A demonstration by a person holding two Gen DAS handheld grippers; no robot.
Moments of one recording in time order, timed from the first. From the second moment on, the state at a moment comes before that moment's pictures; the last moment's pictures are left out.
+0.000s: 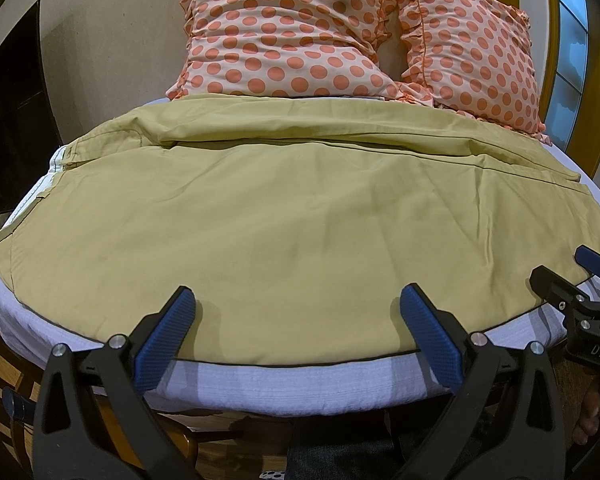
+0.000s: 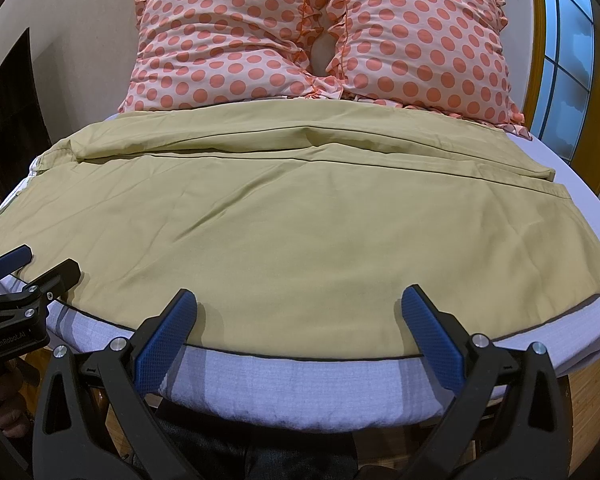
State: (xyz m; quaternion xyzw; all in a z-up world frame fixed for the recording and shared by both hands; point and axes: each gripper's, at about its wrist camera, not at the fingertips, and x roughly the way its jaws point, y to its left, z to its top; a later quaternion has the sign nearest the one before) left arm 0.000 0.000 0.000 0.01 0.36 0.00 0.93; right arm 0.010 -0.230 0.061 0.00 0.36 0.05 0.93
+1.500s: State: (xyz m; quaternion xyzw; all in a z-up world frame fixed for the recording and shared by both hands) left arm 0.007 0.006 0.012 -0.01 0.38 -0.01 0.93; right arm 0.054 -0.296 0.110 0.05 0.35 0.02 0.94
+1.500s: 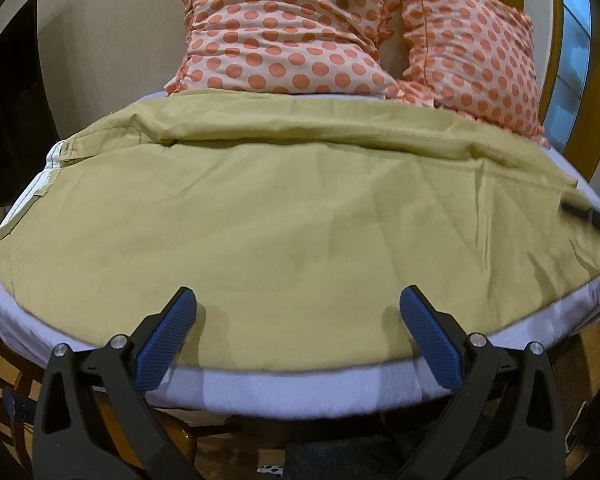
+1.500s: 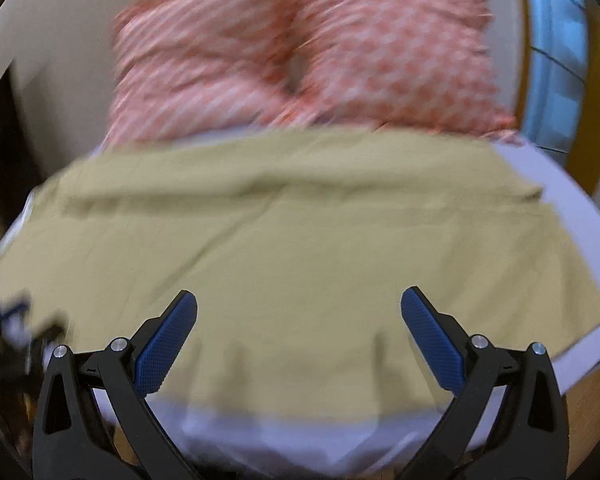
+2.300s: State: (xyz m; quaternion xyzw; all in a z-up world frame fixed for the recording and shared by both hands) left arm 0.089 0.000 0.056 -0.01 0.33 -0.04 0.94; right arm 0.377 -0.513 0.066 0.18 0.43 -0.28 0.84
